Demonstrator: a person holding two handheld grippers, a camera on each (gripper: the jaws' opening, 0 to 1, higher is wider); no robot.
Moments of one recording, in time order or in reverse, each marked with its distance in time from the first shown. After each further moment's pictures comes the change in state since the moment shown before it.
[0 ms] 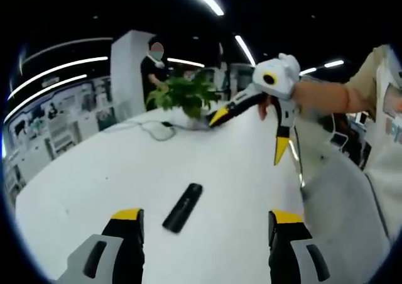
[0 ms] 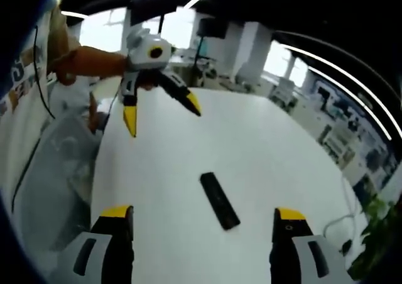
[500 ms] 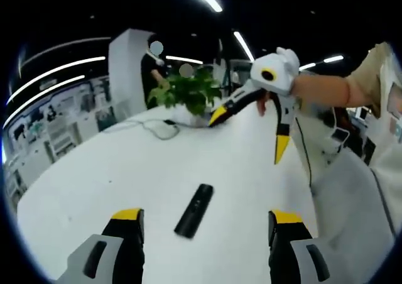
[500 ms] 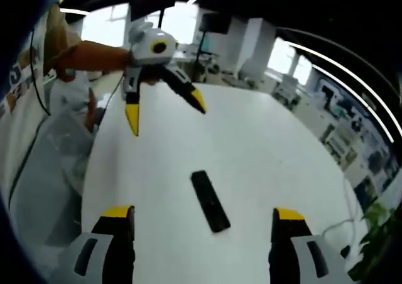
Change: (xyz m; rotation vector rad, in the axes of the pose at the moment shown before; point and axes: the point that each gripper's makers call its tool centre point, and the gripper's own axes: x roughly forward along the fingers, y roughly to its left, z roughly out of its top) left arm 0.016 0.026 0.005 0.023 0.022 -0.003; right arm 0.015 -0.031 -0.001 -0.013 0.023 0.014
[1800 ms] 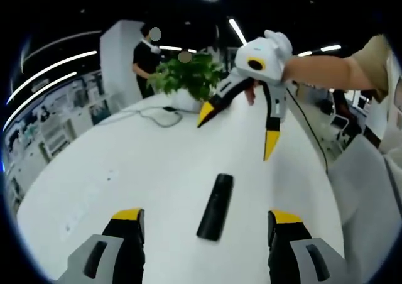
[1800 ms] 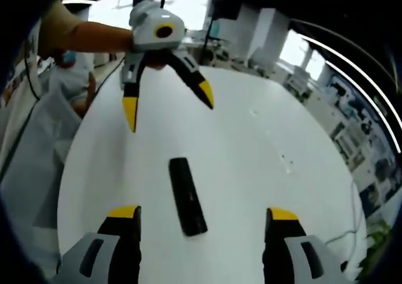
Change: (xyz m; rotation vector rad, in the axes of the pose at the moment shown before) left arm 0.044 0.042 -0.024 0.039 0.095 -0.035; right arm 0.054 -0.042 -0.026 -0.062 0.107 0.075
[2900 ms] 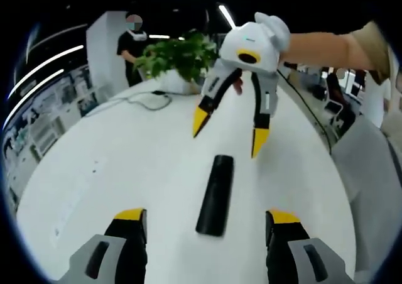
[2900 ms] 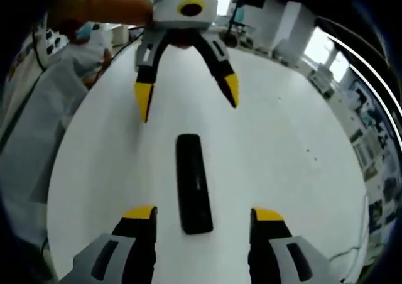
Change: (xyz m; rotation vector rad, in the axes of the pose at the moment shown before) left arm 0.033 -0.001 -0.026 0.044 0.094 -0.063; right arm 0.042 0.008 -0.026 -0.098 0.103 0.107
